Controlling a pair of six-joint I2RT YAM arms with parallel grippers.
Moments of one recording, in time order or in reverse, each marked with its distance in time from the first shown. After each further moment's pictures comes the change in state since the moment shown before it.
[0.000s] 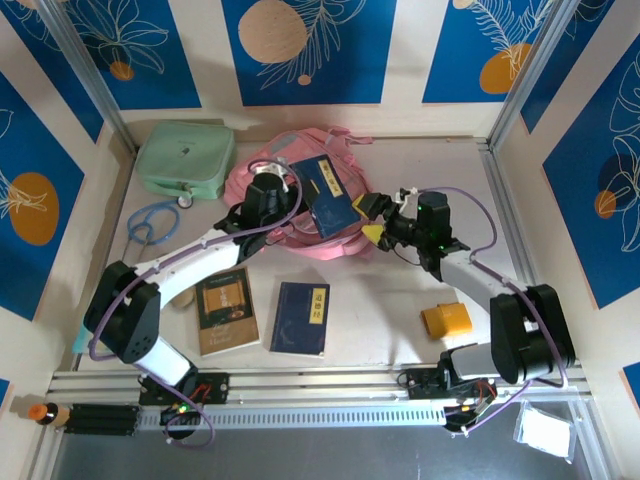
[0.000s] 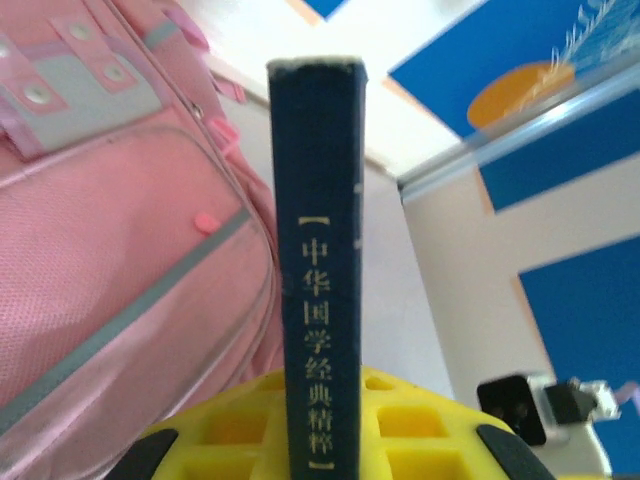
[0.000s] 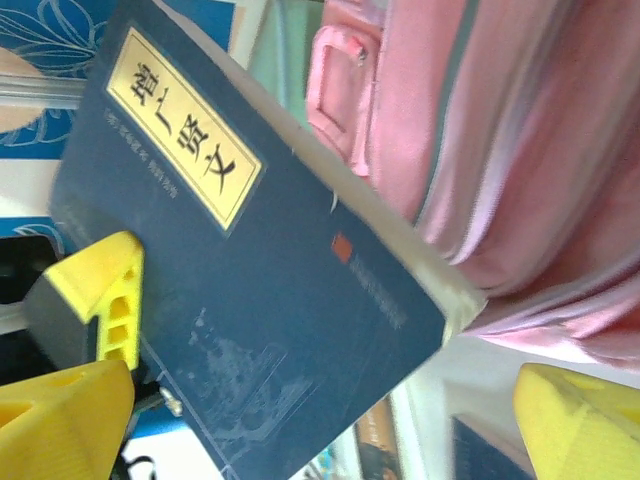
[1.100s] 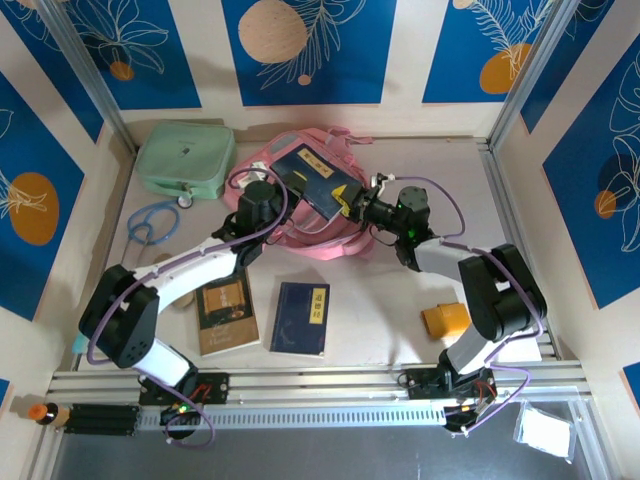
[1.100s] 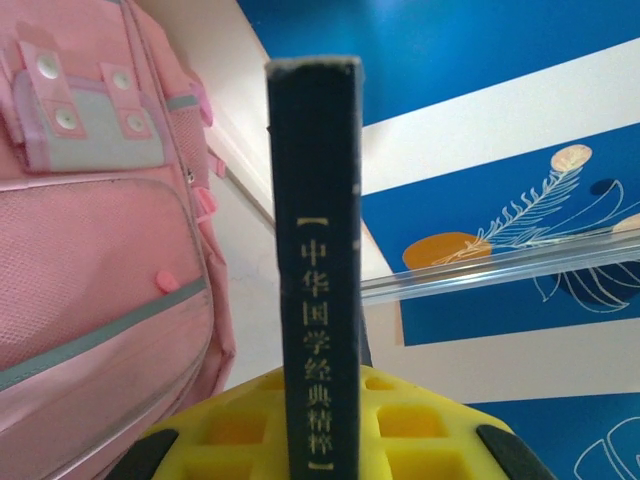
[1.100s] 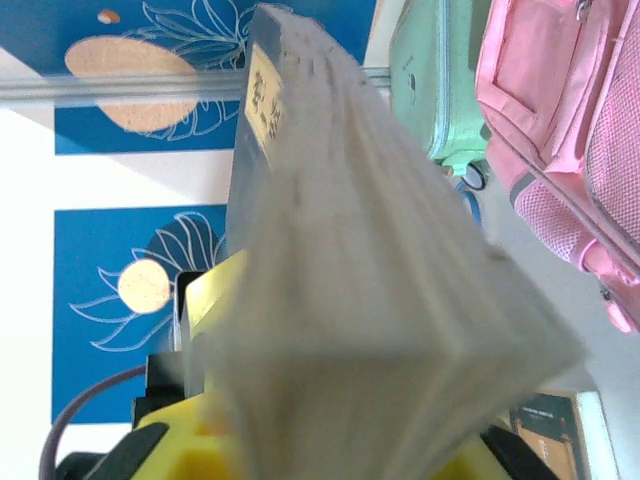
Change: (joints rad) left arm 0.001 -0.033 -0.089 0.177 -0.154 -0.329; right arm 0.108 0.246 0.084 0.518 0.006 0.338
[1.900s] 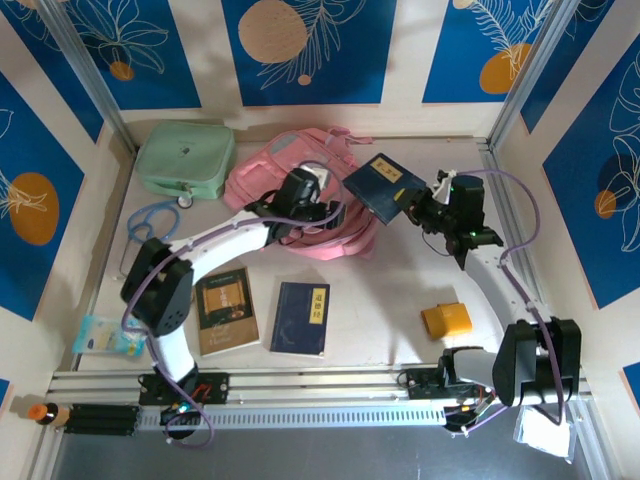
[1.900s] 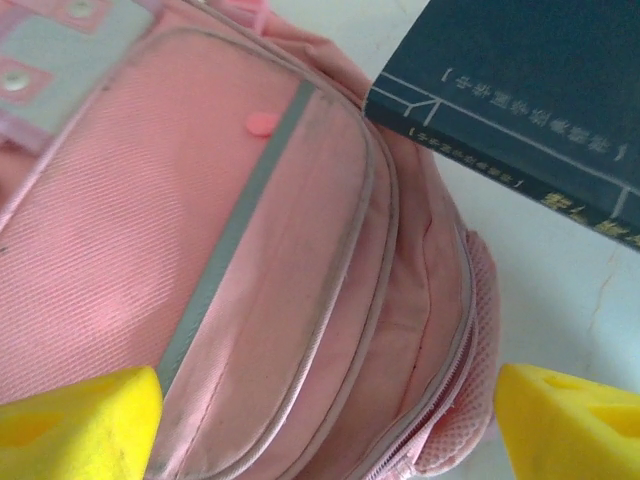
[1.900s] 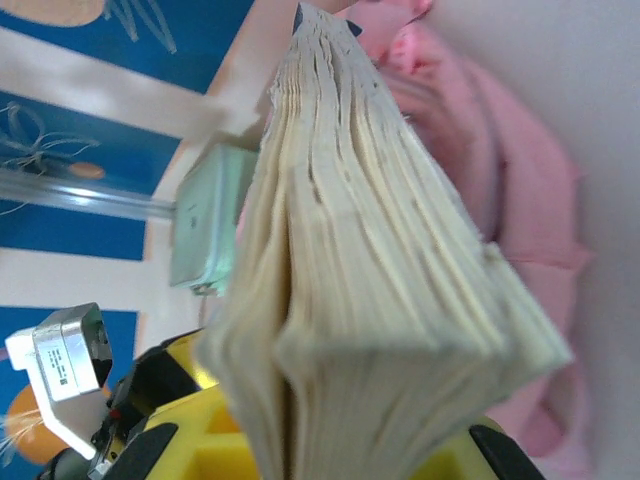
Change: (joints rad) left arm -0.077 0.289 0.407 -0.637 0.132 0.955; right arm -0.298 -0.400 0.080 -0.968 0.163 -0.692
